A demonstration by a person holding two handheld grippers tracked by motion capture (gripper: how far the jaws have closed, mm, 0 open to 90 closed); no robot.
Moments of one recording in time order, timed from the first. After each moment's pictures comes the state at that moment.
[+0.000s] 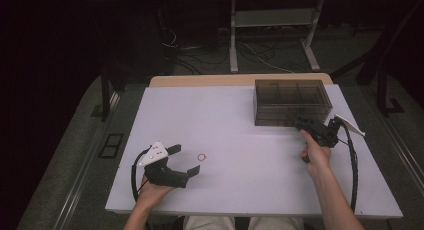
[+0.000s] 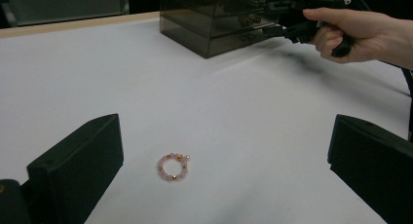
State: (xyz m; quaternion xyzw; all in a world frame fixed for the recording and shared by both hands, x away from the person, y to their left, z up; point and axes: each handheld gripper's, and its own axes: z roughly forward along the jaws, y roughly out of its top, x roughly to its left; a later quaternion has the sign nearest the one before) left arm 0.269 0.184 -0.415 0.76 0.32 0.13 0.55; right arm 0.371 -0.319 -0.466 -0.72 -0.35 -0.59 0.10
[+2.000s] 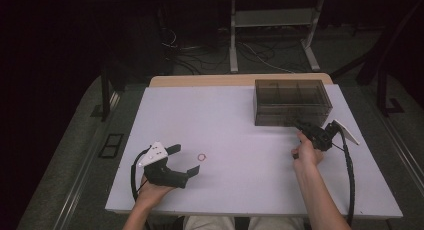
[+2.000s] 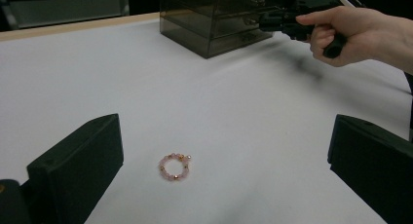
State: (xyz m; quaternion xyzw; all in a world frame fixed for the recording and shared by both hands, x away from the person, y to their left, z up) left arm 0.268 0.184 -0.414 0.76 0.31 0.13 0.55; right arm 0.363 -0.301 -0.471 -0.75 -0.27 -0.60 0.08
